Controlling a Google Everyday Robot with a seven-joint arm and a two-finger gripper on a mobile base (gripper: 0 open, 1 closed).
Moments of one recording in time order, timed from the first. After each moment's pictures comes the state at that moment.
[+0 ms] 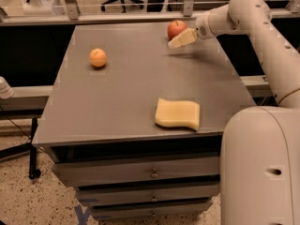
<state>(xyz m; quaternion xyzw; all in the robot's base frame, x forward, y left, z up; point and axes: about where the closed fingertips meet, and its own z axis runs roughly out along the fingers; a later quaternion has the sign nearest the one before) 0.858 -0.153 0.869 -0.39 0.78 0.12 0.48</state>
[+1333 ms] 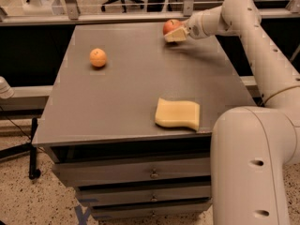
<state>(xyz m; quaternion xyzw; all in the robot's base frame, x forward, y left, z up) 0.872 -0.125 0.863 -0.38 0.77 0.16 0.49</state>
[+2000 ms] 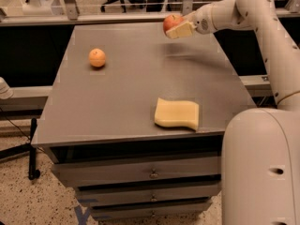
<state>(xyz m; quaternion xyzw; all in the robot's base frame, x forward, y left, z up) 0.831 -0.122 0.902 -0.42 0.74 0.20 0.49</state>
